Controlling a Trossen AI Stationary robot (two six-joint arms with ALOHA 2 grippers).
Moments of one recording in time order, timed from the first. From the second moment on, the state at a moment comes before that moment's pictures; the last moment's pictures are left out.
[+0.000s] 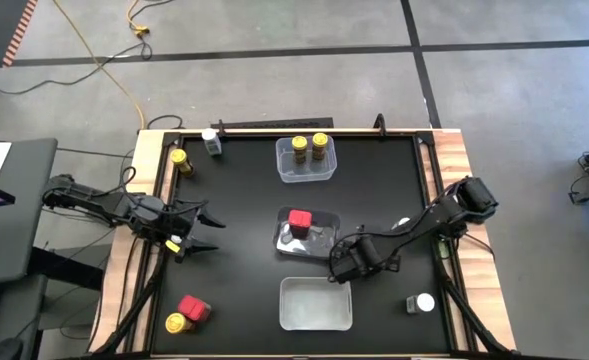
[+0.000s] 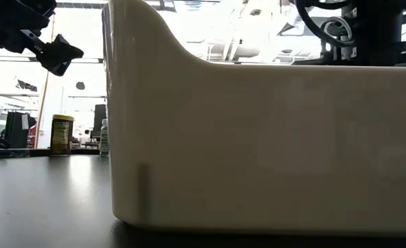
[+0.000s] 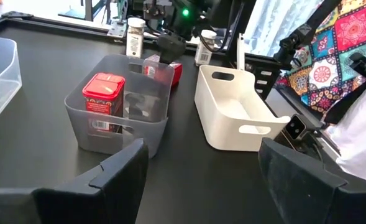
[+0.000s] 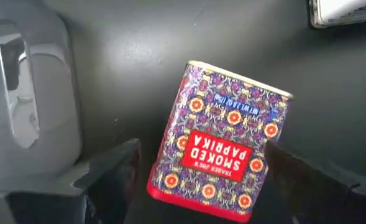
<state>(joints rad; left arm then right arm) -0.28 0.30 0.29 -0.18 -0.09 -0.23 0.42 1.78 1.24 -1.17 0.18 2.23</state>
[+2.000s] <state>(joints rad) -0.28 0.33 0.29 -0.02 -0.37 -0.17 0.27 1.10 1.12 -0.94 0.30 1.35</state>
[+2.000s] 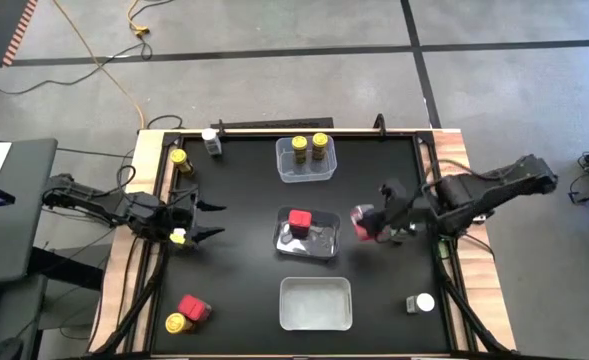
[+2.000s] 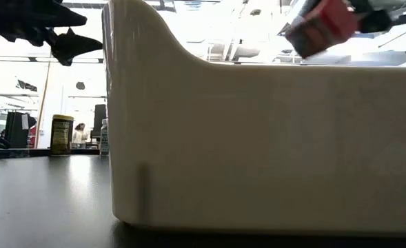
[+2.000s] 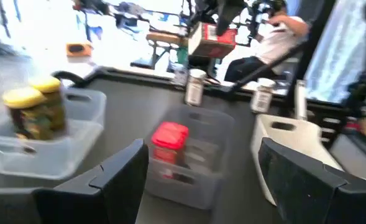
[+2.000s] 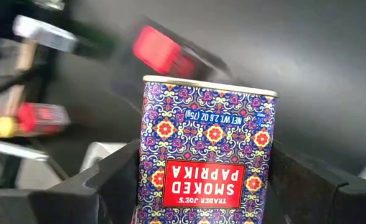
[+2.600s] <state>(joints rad) -0.13 0.83 0.83 -0.25 -0.45 0.30 -0.10 1.29 1.12 -0.50 -0.19 1.04</state>
